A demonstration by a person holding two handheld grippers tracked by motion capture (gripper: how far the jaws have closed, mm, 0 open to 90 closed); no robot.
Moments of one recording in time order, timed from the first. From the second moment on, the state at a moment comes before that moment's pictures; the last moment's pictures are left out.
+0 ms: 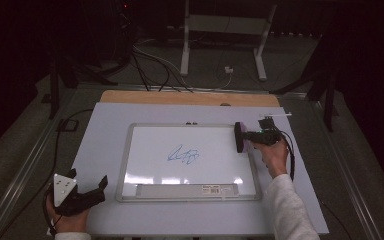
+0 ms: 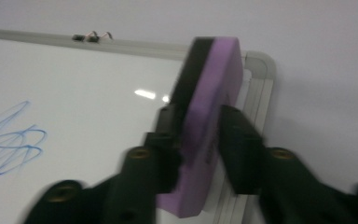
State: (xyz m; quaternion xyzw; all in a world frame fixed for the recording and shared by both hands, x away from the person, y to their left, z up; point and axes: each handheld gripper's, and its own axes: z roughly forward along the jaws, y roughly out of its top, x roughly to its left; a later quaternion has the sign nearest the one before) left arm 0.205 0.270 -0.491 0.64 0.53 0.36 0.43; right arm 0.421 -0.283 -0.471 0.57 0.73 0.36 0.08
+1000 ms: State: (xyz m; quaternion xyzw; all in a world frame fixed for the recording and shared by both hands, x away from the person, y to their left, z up) left arm 0.204 0.270 -0.490 0.64 0.52 0.36 0.44; right arm 0.428 -0.260 -0.482 0.59 0.72 0.36 0.06
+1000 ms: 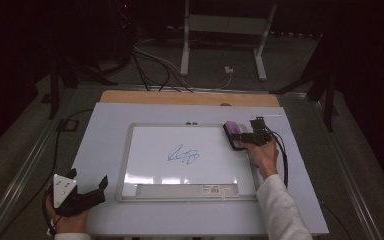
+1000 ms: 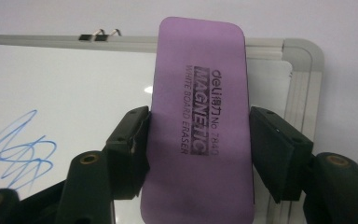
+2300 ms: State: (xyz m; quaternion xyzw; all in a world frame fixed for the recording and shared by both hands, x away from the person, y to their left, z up) left arm 0.203 0.270 -0.489 0.64 0.52 0.36 0.44; right arm 0.403 -0.225 -0.454 0.49 0.78 0.38 0.08
